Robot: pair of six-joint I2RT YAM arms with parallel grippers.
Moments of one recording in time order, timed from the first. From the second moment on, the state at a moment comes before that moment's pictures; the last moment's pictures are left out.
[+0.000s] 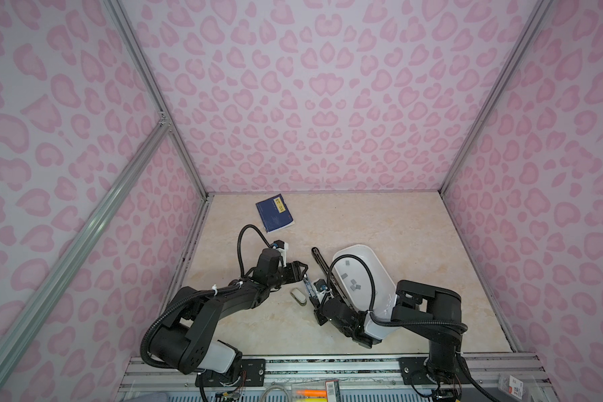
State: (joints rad) left arm -0.46 1.50 0.53 0.31 0.30 -0.64; right arm 1.18 1.92 0.57 0.78 0.44 0.36
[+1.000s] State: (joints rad) left arm -0.58 1.40 0.36 0.45 0.35 -0.67; right arm 1.16 1.94 0.55 0.86 0.40 0.36
